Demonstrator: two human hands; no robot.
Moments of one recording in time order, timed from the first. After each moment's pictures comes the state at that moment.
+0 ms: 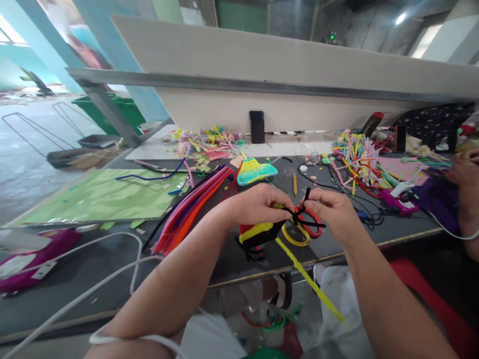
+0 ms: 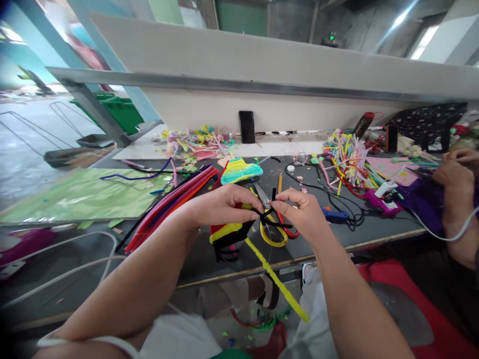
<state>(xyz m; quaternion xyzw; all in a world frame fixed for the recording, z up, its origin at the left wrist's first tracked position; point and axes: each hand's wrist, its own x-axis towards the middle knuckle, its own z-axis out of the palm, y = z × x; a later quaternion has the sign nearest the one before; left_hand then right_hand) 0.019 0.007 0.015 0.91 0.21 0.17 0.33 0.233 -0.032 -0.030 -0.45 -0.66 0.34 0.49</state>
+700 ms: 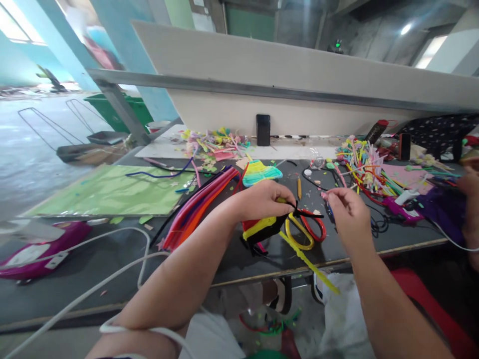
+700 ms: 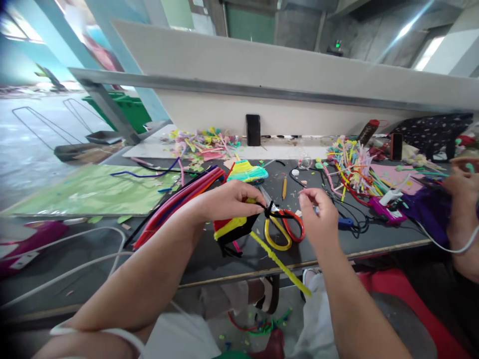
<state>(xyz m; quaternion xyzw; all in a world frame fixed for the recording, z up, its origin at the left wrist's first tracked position) 0.015 0.010 0.019 0.89 0.30 0.17 0.30 0.233 -0.039 -0.038 -0.57 -0.57 0.16 0.57</state>
